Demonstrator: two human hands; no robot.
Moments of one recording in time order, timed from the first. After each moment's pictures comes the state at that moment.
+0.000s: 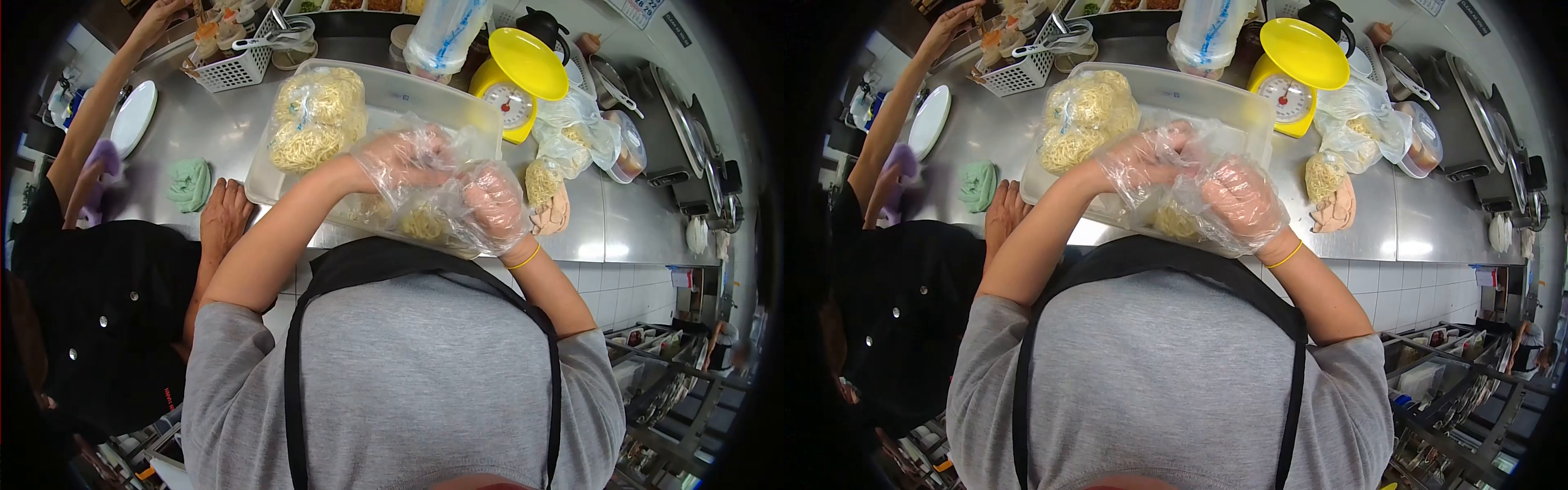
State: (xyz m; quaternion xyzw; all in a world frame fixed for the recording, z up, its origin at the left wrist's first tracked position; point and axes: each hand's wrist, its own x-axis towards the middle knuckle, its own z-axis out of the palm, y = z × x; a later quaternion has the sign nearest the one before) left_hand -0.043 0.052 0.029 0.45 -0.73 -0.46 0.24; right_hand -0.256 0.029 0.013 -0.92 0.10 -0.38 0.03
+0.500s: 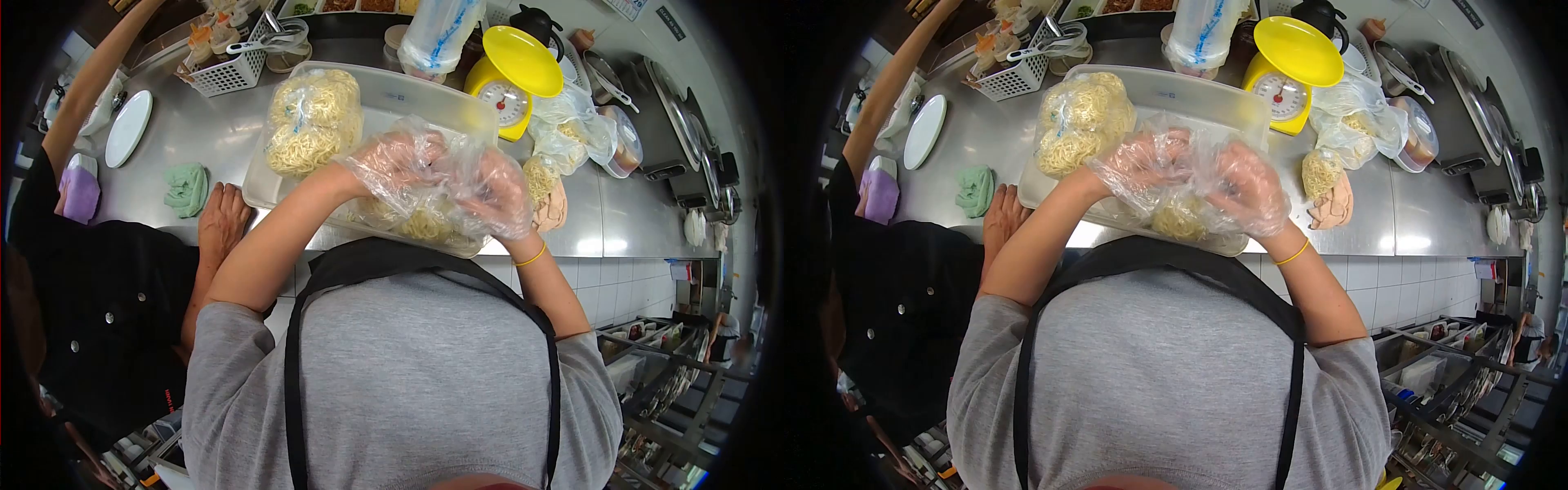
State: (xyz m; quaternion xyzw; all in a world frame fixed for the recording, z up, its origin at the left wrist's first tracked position) left_hand -0.045 0.047 0.025 0.45 -0.83 -0.26 0.19; right_hand -0.257 0.028 0.022 -0.88 0.21 -0.38 0.18
